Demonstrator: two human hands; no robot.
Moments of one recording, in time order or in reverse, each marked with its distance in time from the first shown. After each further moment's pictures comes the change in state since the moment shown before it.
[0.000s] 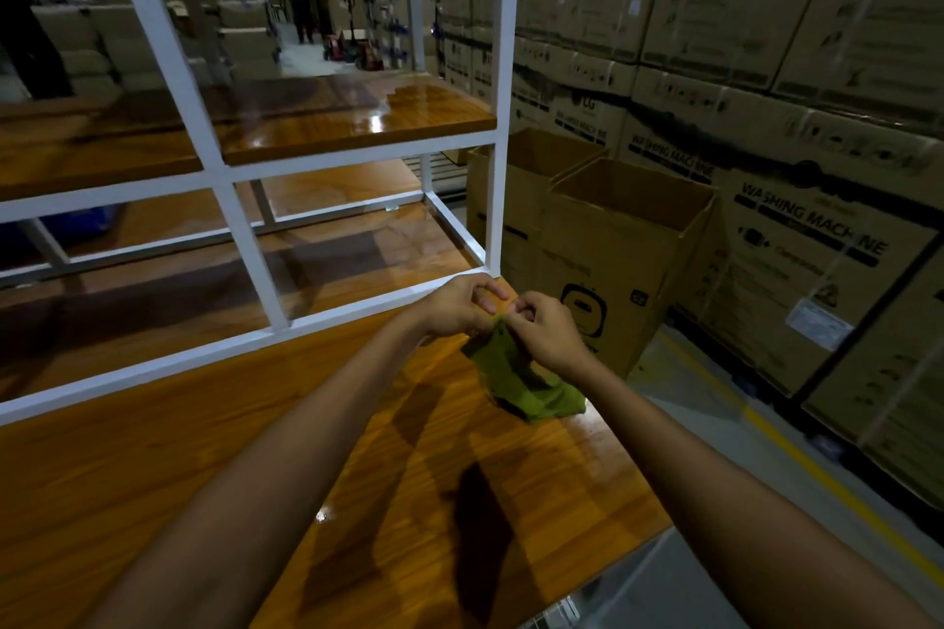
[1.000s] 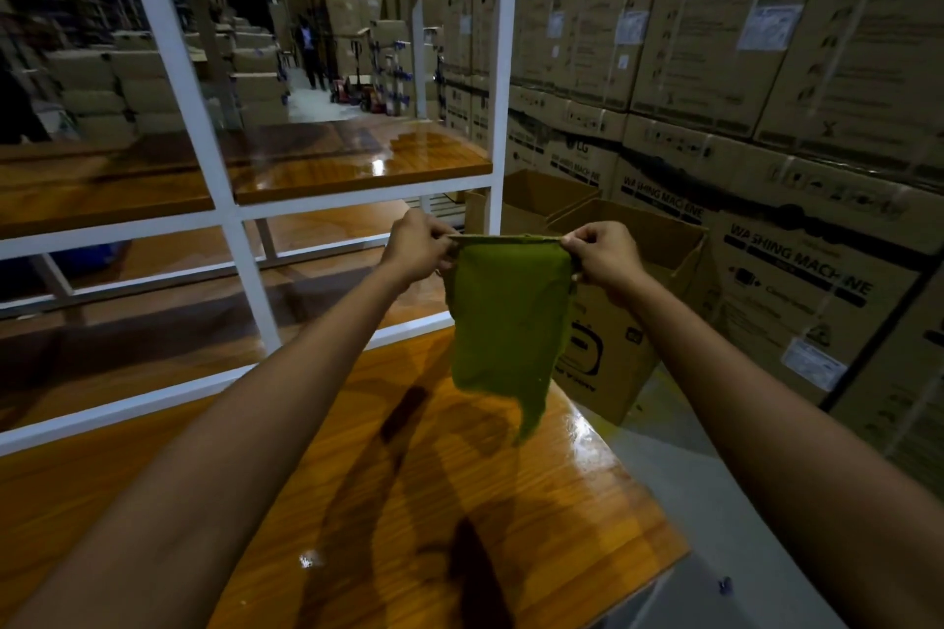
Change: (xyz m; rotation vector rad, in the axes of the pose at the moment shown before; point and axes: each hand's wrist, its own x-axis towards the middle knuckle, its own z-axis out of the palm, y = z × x) left_hand 0.019 0.058 -0.079 0.105 0.616 0.137; right_hand 0.068 -0.063 -0.115 0.050 0.216 0.064
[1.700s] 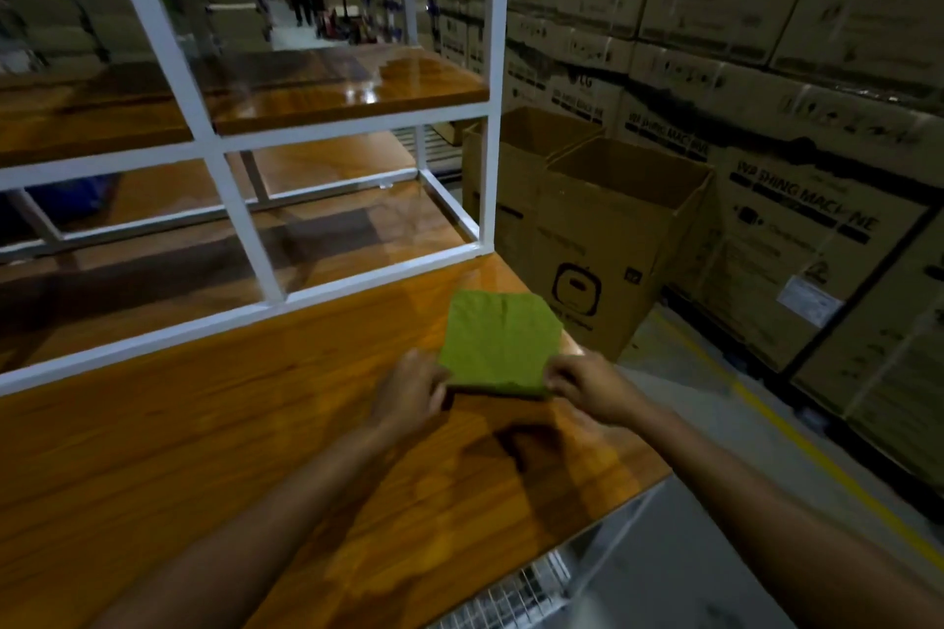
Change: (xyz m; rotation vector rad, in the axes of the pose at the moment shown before) left_hand -0.199 -0.158 0.082 0.521 -0.184 0.262; right_hand -0.146 0.169 0.043 -0.496 -0.581 -0.273
